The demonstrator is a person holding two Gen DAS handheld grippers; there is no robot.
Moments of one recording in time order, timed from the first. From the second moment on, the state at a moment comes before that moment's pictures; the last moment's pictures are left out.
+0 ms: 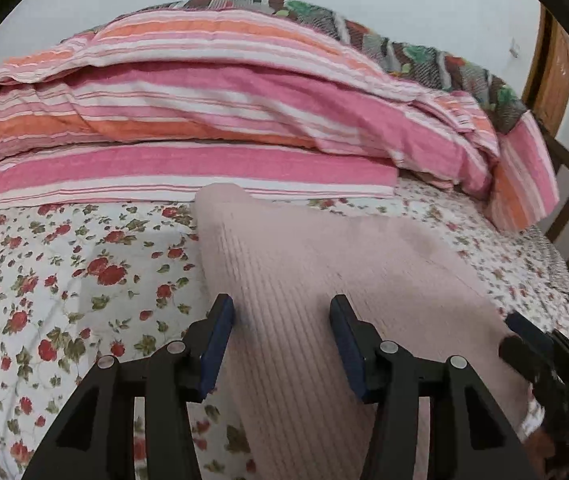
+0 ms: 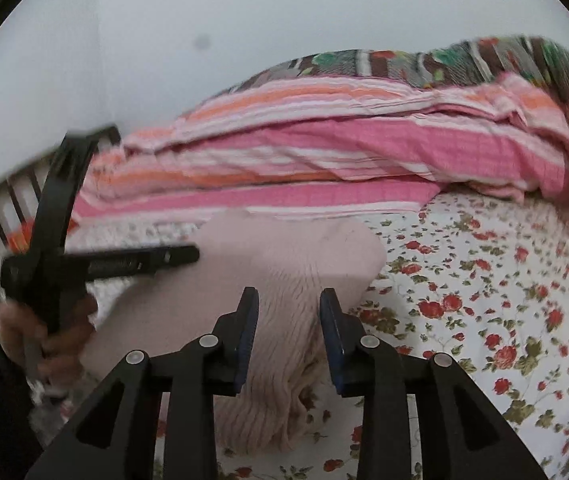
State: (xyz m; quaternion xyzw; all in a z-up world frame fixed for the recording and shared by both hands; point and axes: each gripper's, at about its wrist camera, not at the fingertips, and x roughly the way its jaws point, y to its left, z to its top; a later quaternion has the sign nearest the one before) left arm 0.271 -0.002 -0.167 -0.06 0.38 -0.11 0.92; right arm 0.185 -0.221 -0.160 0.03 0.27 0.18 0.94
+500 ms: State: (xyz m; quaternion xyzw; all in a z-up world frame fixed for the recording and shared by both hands) left arm 0.249 -0.003 -0.187 -0.03 0.36 -0.10 0.93; right arm 0.193 -0.234 -0.184 0.07 0.32 0.17 0.93
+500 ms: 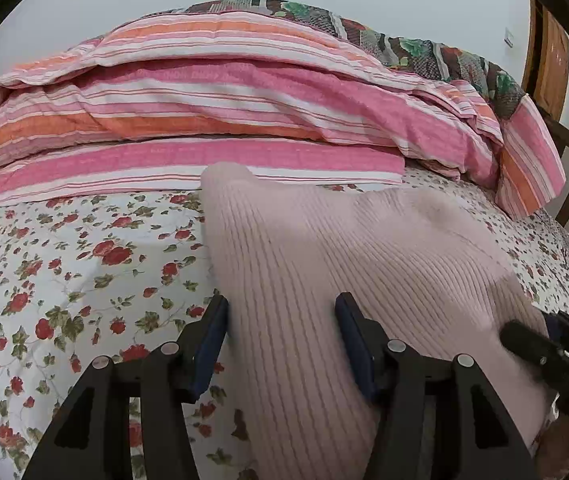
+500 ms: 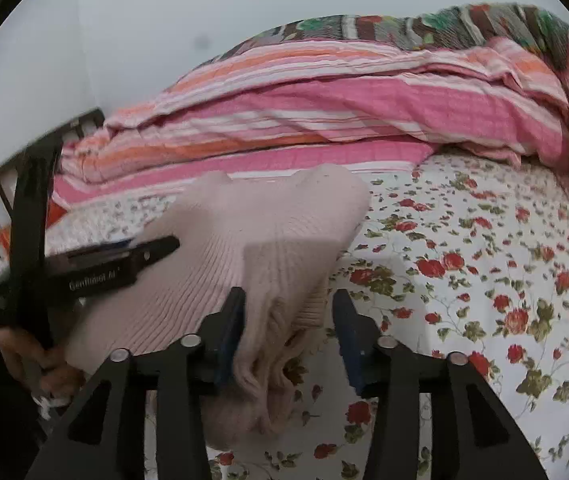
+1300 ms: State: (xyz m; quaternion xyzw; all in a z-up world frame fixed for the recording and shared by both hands) left arm 0.234 0.004 -0.183 -0.03 0.35 -0.12 0.93; right arm 0.237 -0.195 -0.184 -0.01 0.34 0.12 0.94
